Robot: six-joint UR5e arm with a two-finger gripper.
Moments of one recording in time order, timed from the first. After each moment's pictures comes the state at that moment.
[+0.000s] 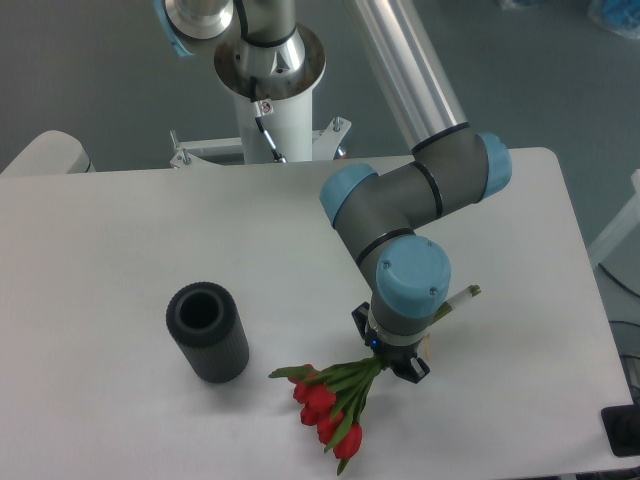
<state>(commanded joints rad) 2.45 -2.19 -1.33 -1.19 1.57 1.34</state>
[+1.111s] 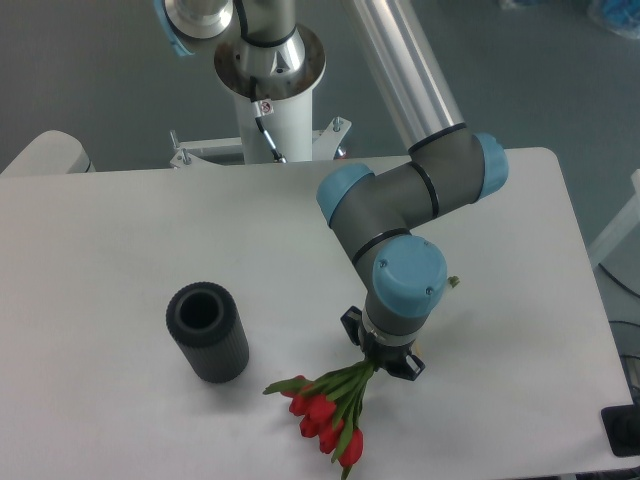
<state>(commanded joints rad) 2.44 -2.17 -1.35 -1.19 1.43 1.13</state>
